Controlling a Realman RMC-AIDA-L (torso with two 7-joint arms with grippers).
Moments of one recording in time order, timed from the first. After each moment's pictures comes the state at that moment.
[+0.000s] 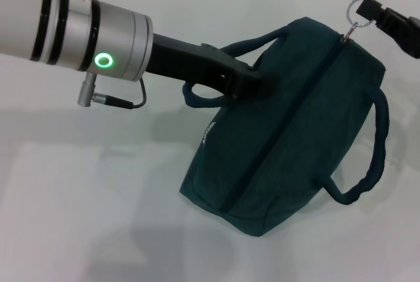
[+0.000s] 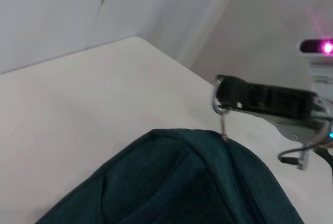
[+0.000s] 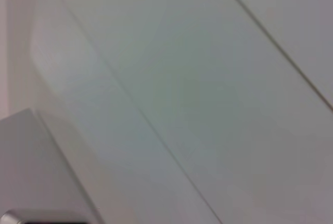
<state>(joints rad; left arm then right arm) -0.55 -2.09 1.35 1.33 1.91 1.45 -2.41 0.48 1.99 -0.99 -0.36 -1.12 -1.60 1.43</state>
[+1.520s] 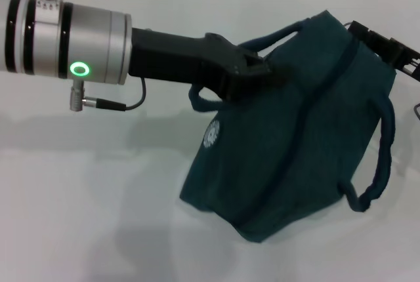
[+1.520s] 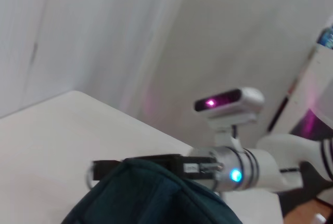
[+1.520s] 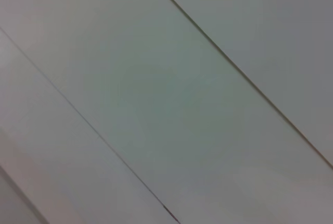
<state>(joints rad) -0.50 -2.09 1.30 1.29 1.70 1.52 -2.16 0.50 2.00 -1.00 -0.30 -1.13 -1.42 1.47</state>
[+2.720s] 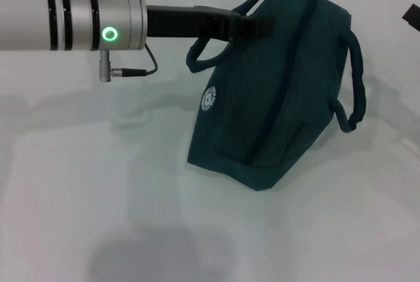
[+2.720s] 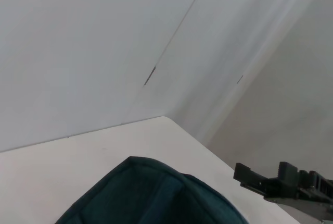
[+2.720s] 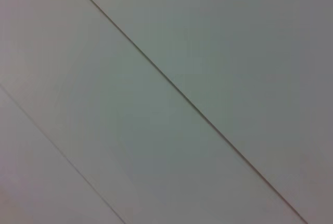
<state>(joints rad) -0.68 -2.09 1.18 0.88 1.71 1.28 -2.11 0.42 1.94 -0.91 -0.31 -1.12 -1.50 1.51</state>
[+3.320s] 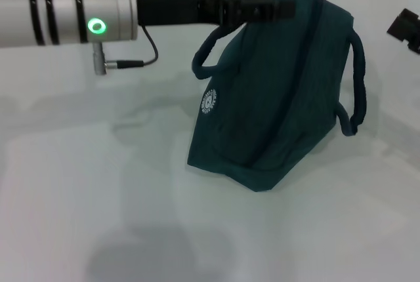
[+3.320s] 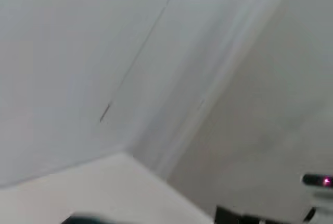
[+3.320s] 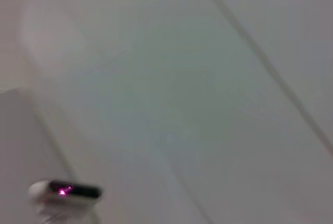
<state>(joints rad) -0.66 -2.08 1.16 0.89 1.58 1.37 -2.03 0.42 1.94 -0.92 -0.37 -1.20 -1.64 1.40</state>
